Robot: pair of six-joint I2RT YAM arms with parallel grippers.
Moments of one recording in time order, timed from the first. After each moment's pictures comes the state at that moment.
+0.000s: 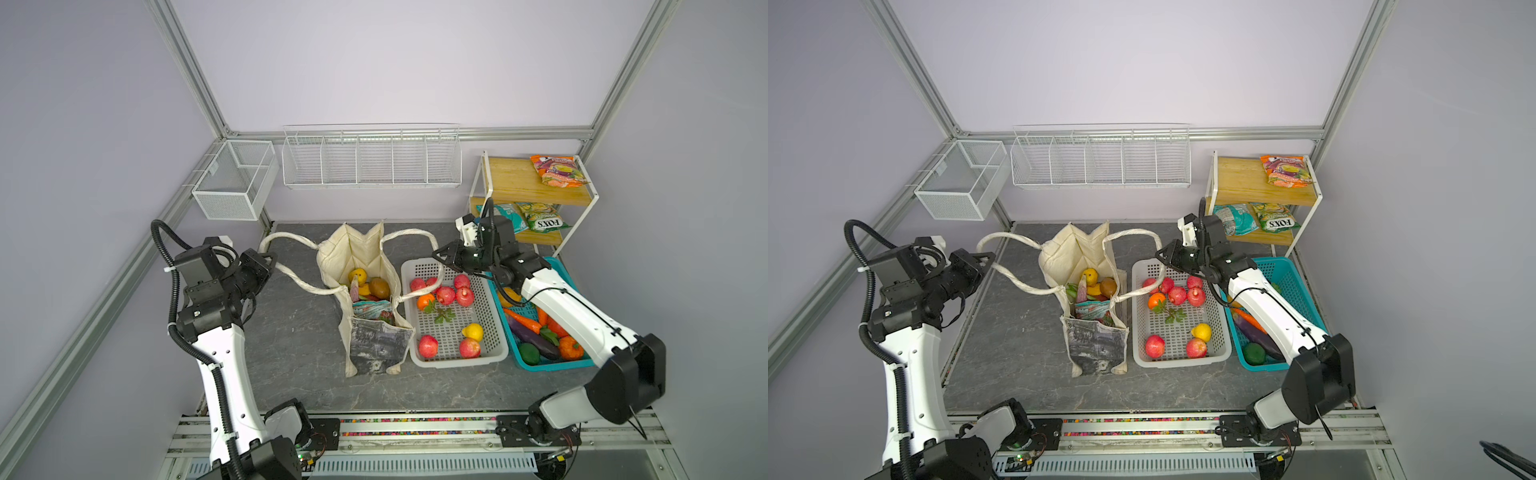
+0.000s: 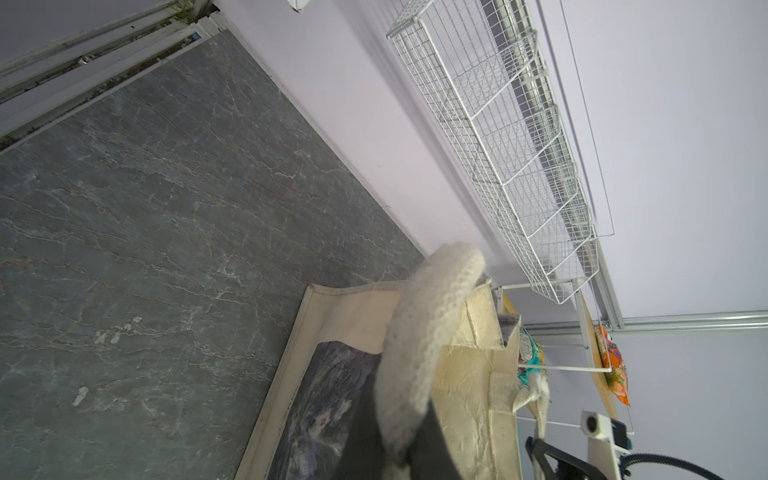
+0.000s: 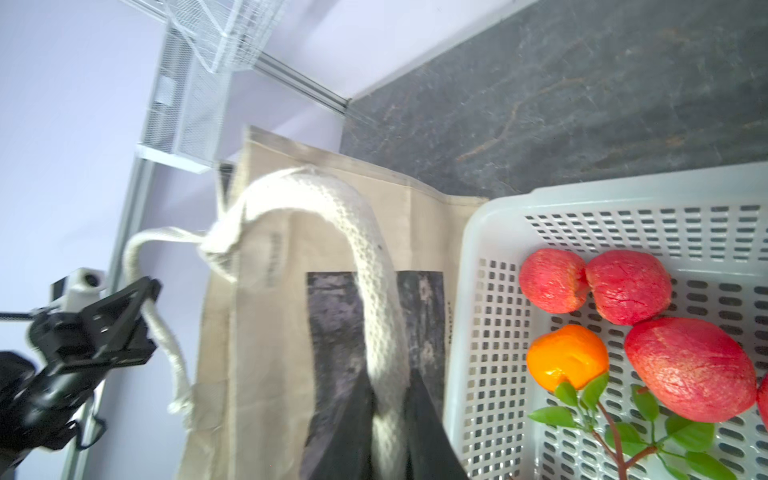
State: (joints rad) left arm 0.41 1.05 1.22 -0.68 0.66 -0.68; right arm 0.46 1.46 1.34 -0.41 -0.48 0.76
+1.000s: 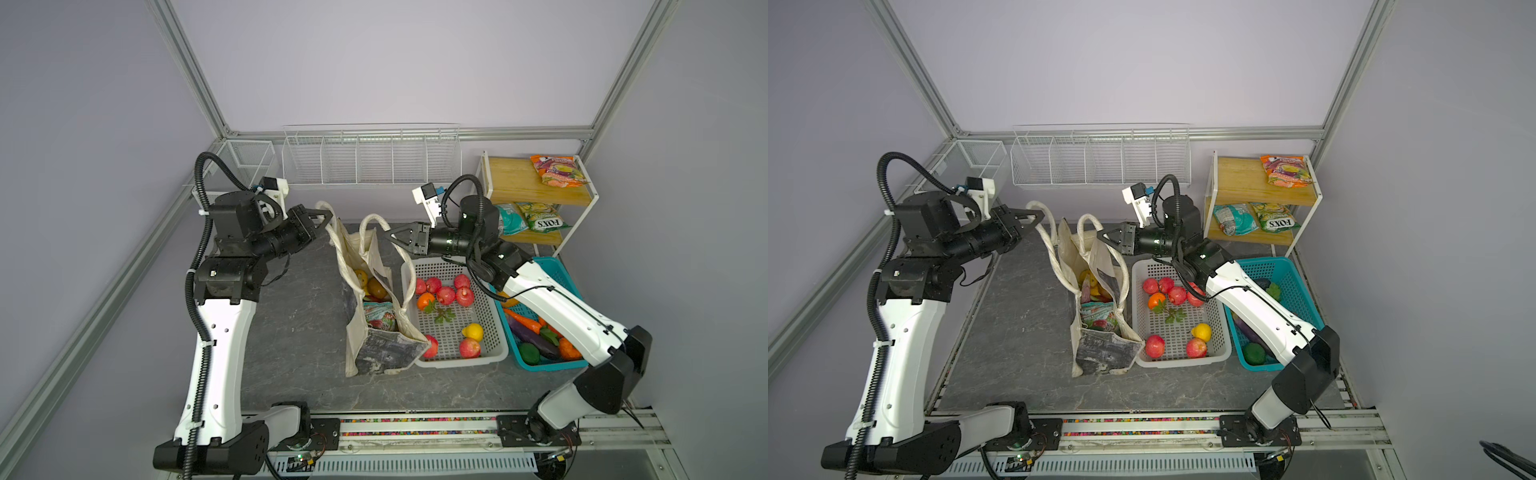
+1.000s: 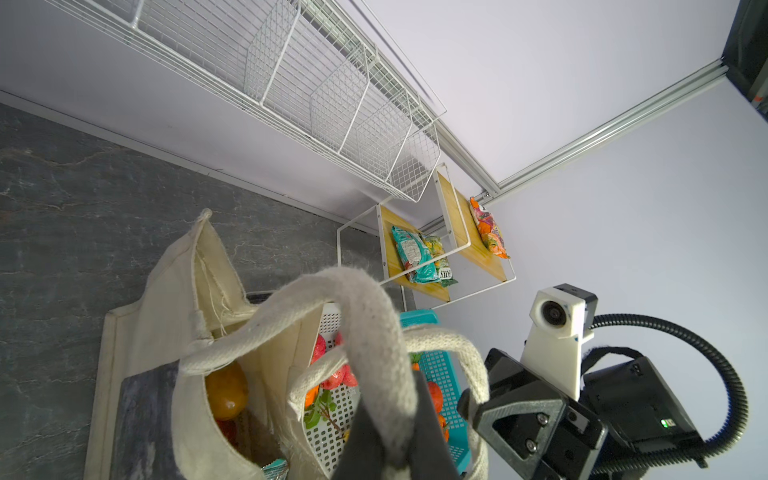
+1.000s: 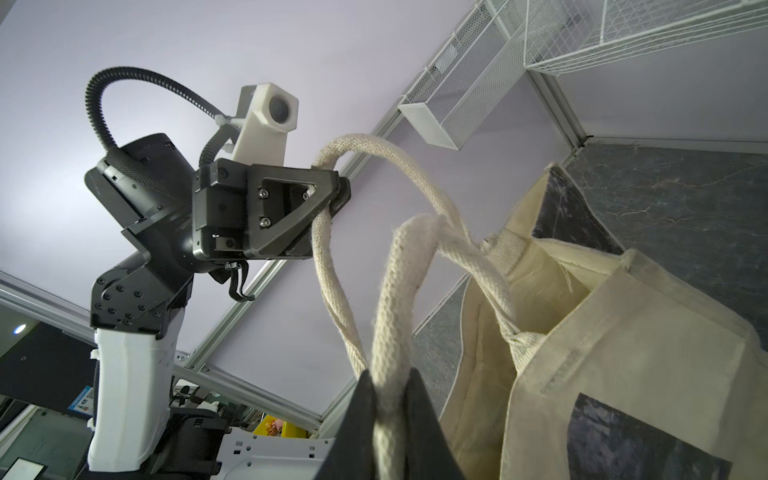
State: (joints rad) left arm -0.10 1.24 1.67 -0.72 0.63 -0.71; right arm 0.70 1.60 1.61 -0.10 -0.67 0.72
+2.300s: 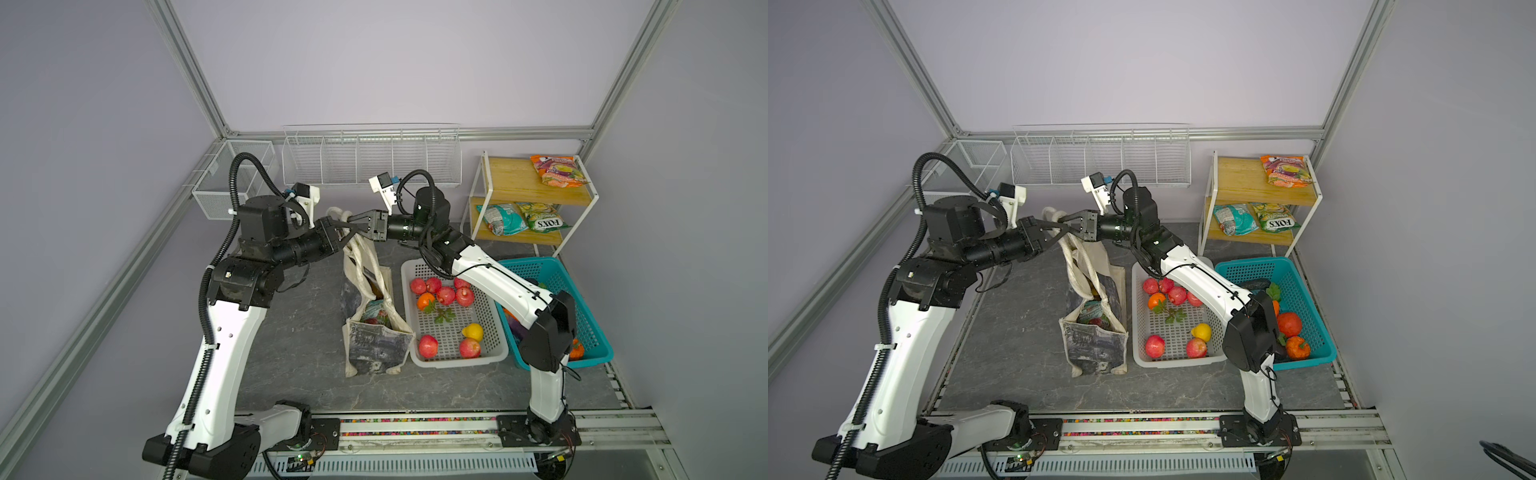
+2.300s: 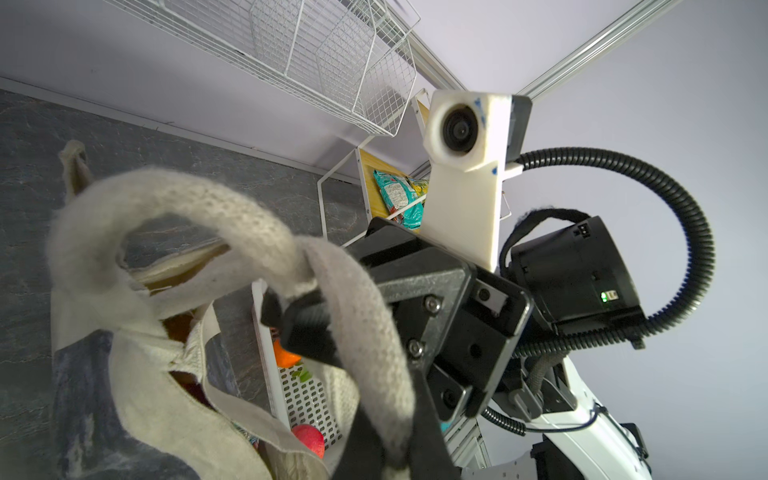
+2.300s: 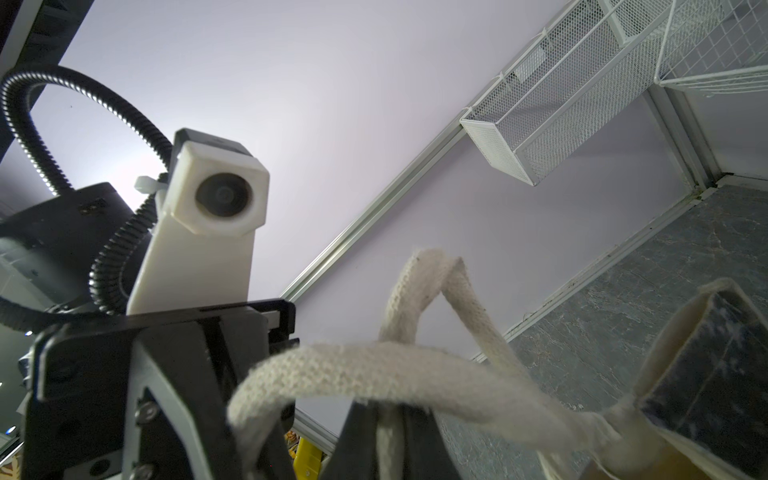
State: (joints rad) left arm -0.28 1.21 1.64 -0.79 0.57 -0.65; right arm 0.76 1.97 1.93 0.15 -0.76 0.84
